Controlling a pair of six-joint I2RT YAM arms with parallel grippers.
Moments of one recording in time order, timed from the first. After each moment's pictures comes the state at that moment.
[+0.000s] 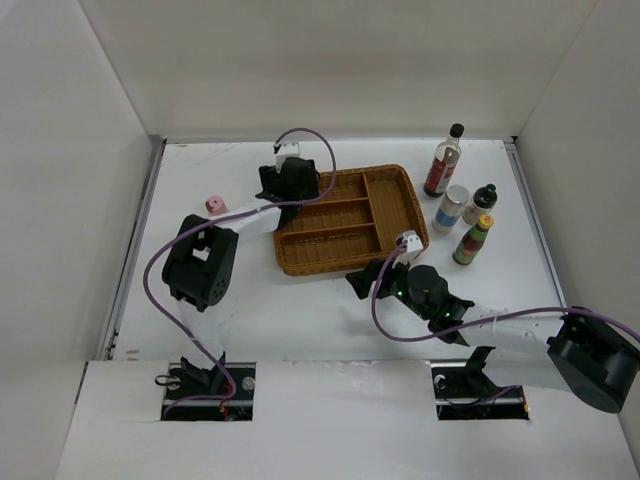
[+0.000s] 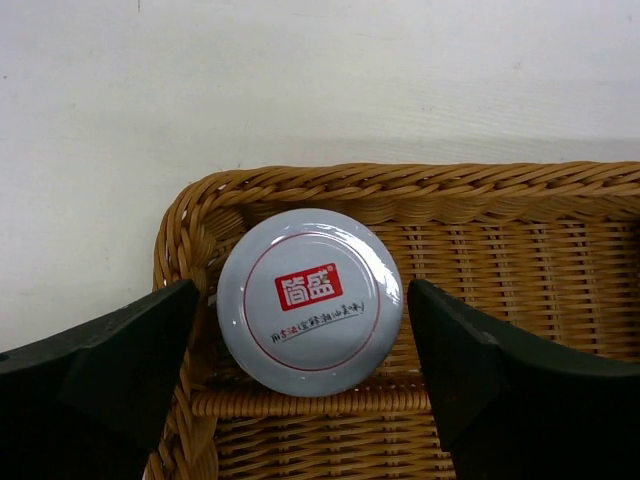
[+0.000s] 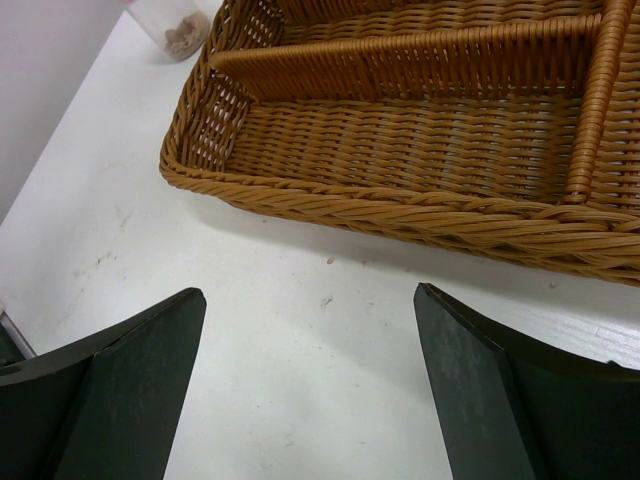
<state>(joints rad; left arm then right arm) -0.48 1.92 1.29 0.08 -0.48 -0.37 0.86 1.15 0.30 0.61 0.19 0.56</state>
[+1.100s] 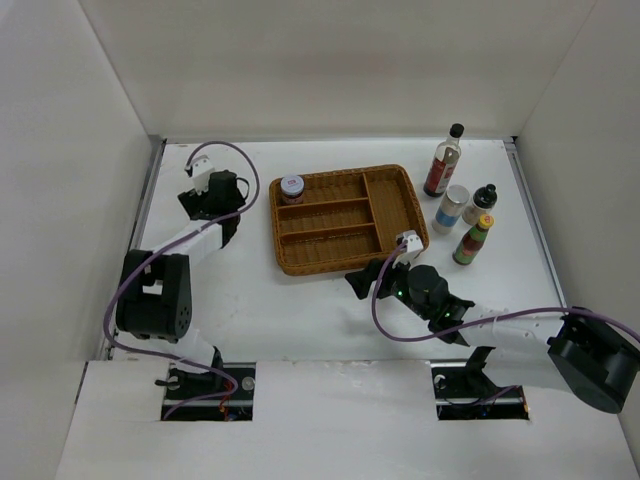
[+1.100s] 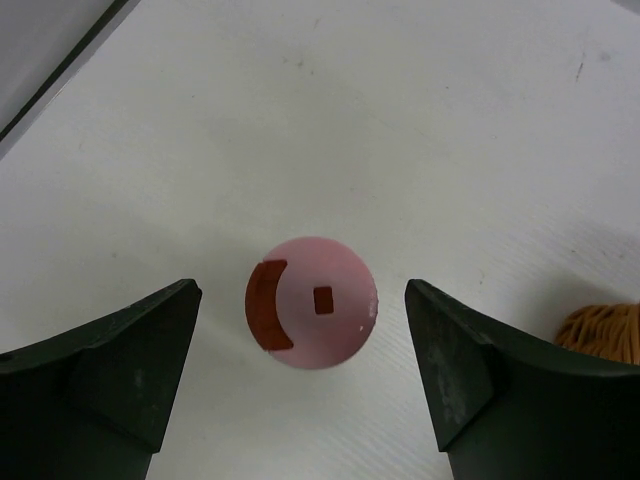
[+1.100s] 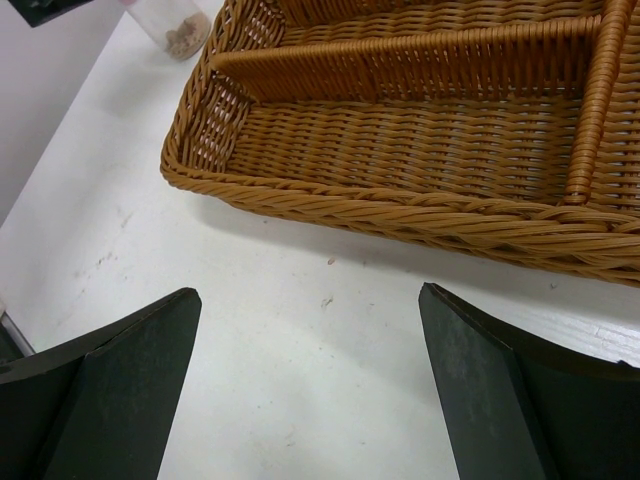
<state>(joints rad) -0.15 1.59 0.91 0.11 -0.62 -0.44 0.86 1.15 0.30 0.61 0.19 0.56</state>
